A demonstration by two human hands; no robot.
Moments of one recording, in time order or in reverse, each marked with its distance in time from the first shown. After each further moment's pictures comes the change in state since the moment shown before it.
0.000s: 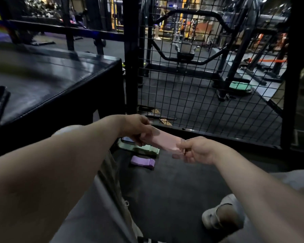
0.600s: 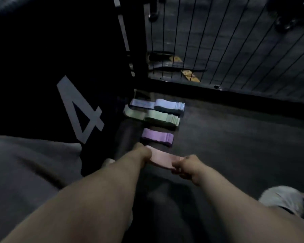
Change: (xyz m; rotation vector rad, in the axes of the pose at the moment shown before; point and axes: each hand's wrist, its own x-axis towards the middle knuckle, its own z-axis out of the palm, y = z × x) left_hand 0.195 -0.215 0.083 -0.174 0.351 -0.739; right_hand 0.235 0.143 0.038 -0.136 0.142 0.380
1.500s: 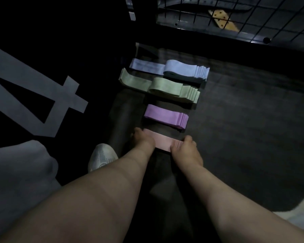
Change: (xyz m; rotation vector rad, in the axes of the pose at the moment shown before) left_hand 0.135 -0.032 0.057 0.085 0.254 -0.212; right_hand 0.130 0.011 0.056 -0.548 0.166 -0.064
